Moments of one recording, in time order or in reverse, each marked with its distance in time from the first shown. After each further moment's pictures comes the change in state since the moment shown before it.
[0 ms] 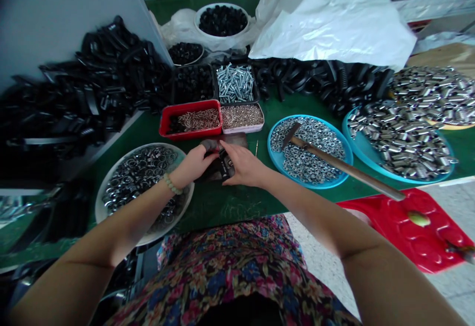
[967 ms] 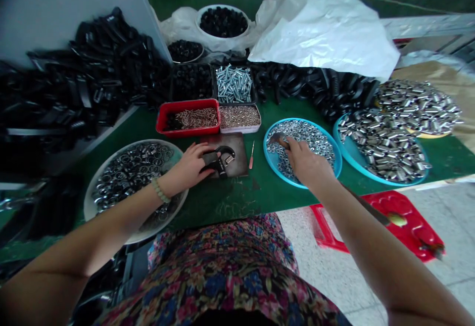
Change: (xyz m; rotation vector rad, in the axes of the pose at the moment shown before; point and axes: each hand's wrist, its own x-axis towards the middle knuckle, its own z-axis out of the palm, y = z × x) left_hand -0.031 -0.006 -0.008 0.452 -0.113 0.295; right_hand -0.094 0.016 -0.090 -0.570 0.021 0.712
